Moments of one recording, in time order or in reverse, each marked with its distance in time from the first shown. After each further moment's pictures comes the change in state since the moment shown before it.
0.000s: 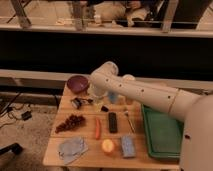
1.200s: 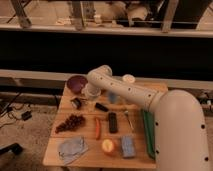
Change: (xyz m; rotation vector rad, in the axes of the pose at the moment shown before) arm -0.006 -0.034 0.078 -0.029 -0.116 0.010
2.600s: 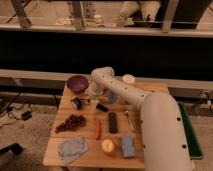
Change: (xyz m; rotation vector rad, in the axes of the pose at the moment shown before) arm 0.041 -0.013 0.046 -0.081 -0.044 0.071
